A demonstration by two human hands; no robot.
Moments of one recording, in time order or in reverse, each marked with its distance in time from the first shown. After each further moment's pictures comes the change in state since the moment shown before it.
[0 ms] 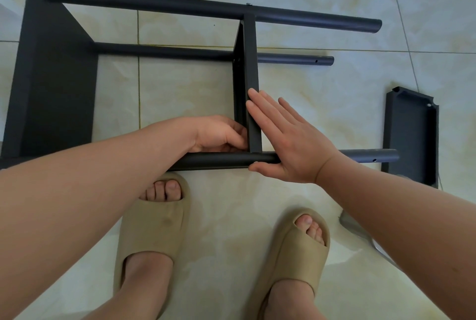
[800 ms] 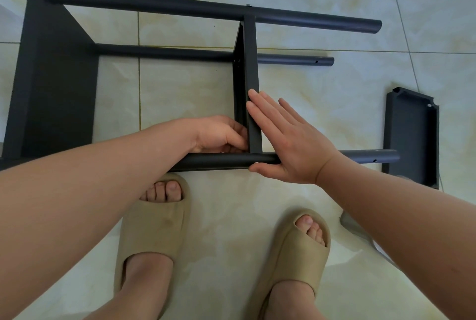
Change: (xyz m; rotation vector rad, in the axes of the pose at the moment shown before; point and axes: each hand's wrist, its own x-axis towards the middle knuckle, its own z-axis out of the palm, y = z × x) left_hand 0.000 0.000 0.000 0.009 0.011 0.020; right_hand 0.000 0.000 0.001 -0.001 -0.002 -0.001
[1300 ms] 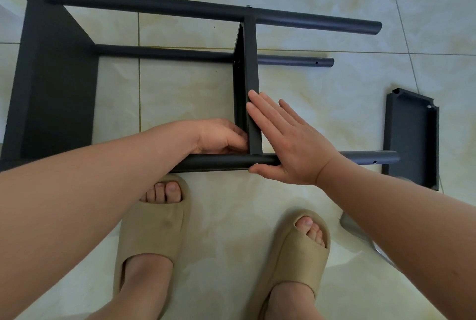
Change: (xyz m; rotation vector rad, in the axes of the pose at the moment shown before) left_hand 0.000 -0.001 0.001 0.067 0.034 -0.024; right_hand 0.000 0.000 -0.001 -0.003 -0.018 0.007
